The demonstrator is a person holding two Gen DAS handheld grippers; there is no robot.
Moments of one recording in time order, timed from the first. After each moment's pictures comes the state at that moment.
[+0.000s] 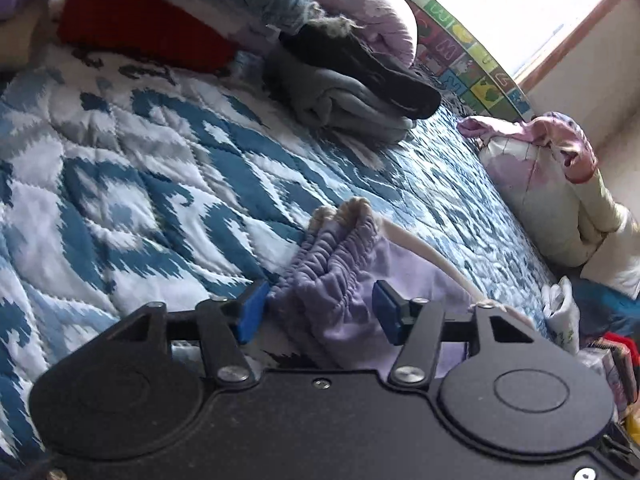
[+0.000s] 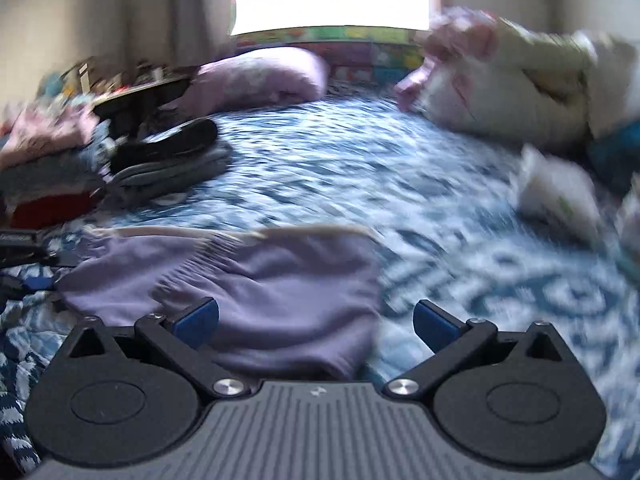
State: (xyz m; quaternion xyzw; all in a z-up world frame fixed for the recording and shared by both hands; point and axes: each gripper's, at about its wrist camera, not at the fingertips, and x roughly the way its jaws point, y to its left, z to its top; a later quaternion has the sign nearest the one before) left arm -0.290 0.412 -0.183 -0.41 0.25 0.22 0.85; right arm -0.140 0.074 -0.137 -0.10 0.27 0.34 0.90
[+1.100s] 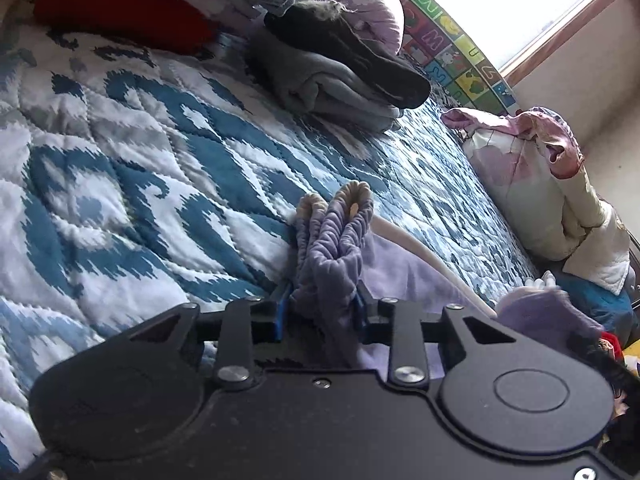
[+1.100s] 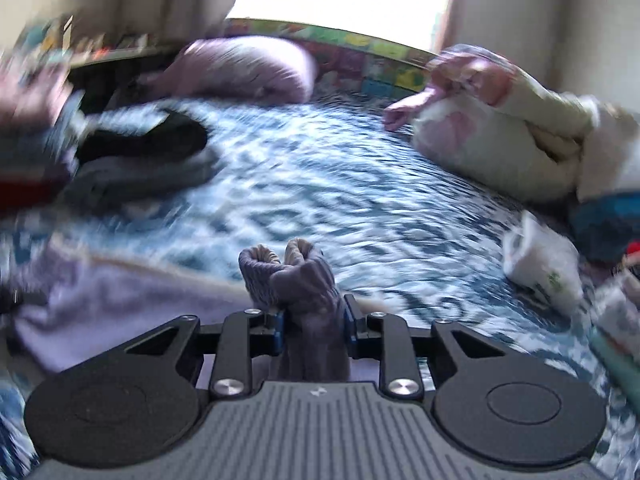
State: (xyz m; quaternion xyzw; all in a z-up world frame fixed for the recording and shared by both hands) left arm -0.278 0.413 -0.190 -0.41 0.26 0.19 0.86; right arm -0.104 0.114 -0.097 -0.11 0.26 0.25 0.92
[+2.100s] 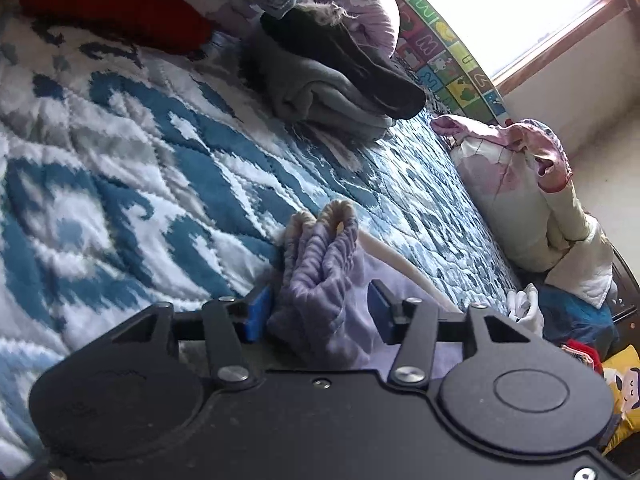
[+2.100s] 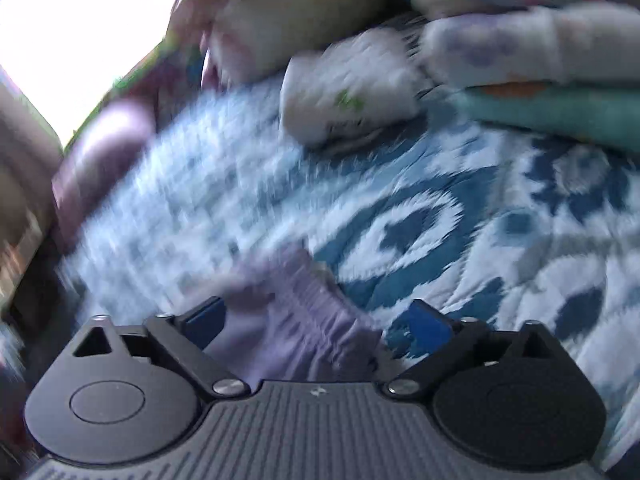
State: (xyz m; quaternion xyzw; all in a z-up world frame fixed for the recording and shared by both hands) left arm -0.269 0.435 -0.191 -0.44 0.25 0.16 0.85; right arm 0.029 -0.096 -0.196 0.16 0.42 0.17 0.88
